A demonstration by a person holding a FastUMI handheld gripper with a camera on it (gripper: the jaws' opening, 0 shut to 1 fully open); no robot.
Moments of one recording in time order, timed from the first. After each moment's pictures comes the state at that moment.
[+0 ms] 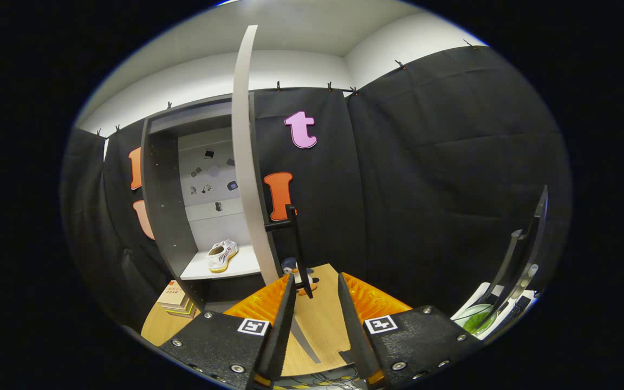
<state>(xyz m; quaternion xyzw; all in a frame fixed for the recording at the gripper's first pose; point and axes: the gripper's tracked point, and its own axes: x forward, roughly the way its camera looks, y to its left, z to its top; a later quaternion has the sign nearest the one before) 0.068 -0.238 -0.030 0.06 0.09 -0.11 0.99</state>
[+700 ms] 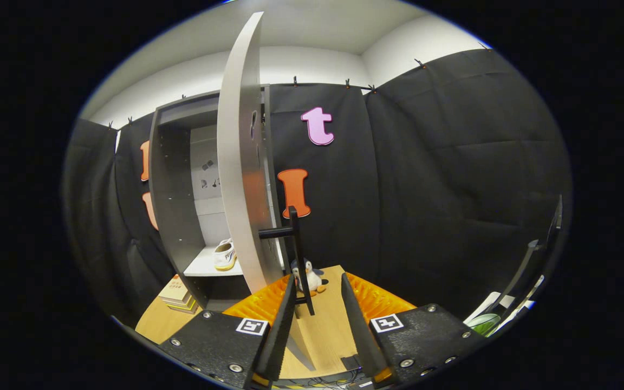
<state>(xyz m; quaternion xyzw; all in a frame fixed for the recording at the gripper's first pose) 0.088 -0.212 -0.033 0.04 0.09 -0.06 0.99</state>
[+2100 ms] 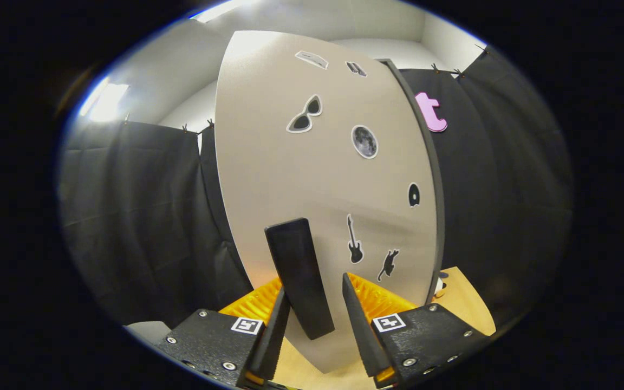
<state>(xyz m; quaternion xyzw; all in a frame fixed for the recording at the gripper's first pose) 0.172 0.037 -0.041 0.07 0.08 0.20 0.97</state>
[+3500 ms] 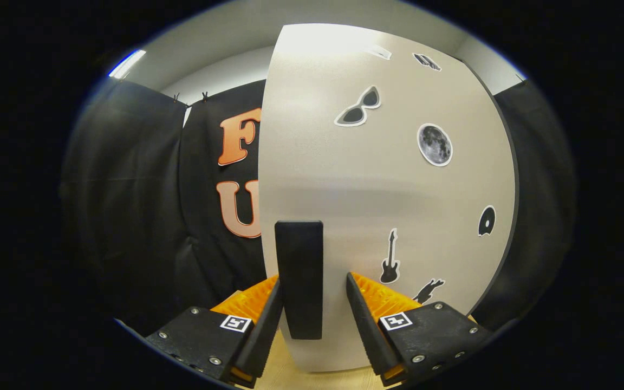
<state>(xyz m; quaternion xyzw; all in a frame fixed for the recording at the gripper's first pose) 0.258 0.114 -0.053 -0.01 0.07 0.12 0.99</state>
